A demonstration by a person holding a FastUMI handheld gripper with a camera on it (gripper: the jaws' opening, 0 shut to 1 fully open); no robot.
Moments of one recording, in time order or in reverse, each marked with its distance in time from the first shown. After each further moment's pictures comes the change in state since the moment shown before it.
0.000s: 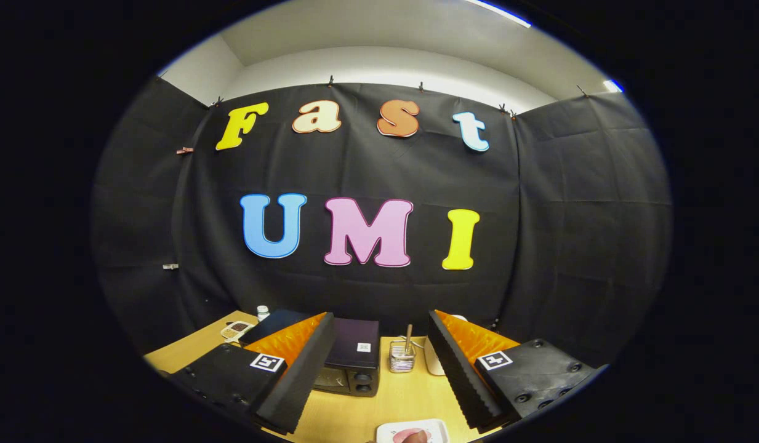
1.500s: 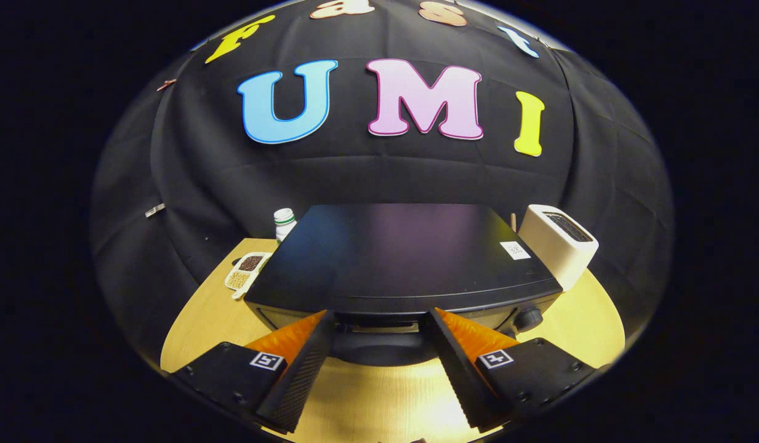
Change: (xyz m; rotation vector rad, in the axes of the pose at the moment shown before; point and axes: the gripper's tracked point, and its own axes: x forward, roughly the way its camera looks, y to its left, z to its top) arm 0.147 0.188 -0.248 0.048 0.513 -0.027
